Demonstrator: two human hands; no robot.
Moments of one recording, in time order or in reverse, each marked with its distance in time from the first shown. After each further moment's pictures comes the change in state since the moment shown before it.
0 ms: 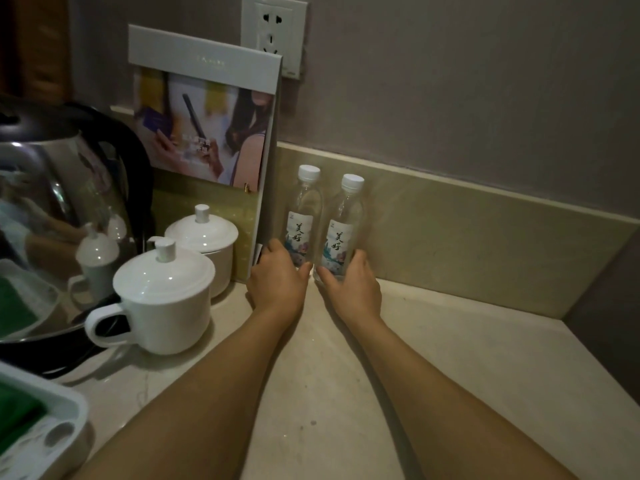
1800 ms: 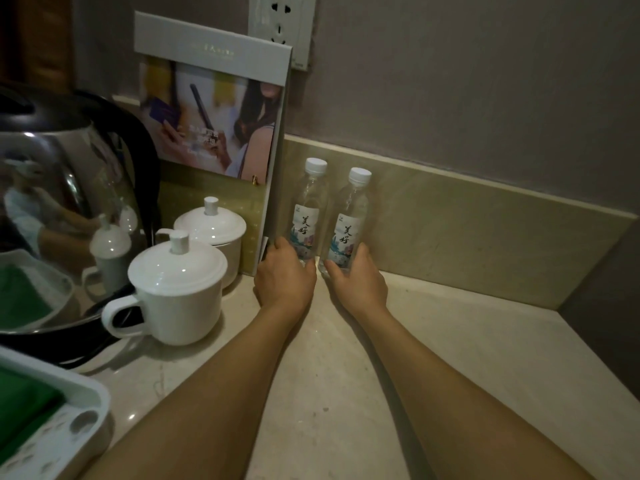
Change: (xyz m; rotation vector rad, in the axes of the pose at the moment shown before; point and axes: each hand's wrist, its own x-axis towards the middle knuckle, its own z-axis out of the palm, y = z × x) left_hand -0.009 0.000 -0.009 -0.038 -0.032 -0.020; right_hand -0.001 0.002 0.000 -0.019 -0.031 -0.001
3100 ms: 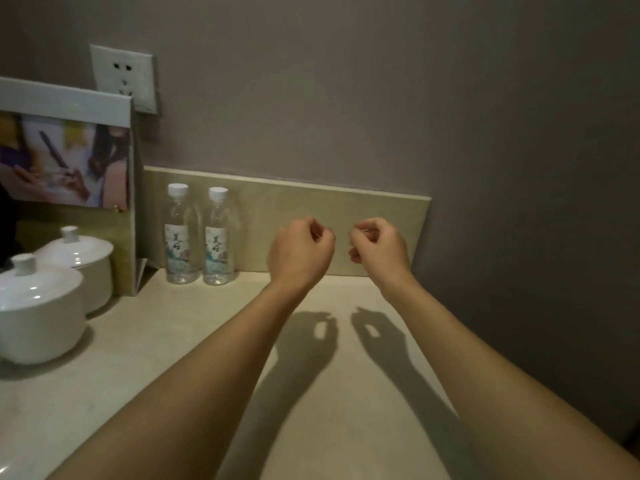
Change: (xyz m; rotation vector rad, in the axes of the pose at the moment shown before) left_hand -0.124 0.183 0.003 -0.360 -0.110 0.388; right_hand -0.046 0.084 -0.227 0.529 0.272 0.022
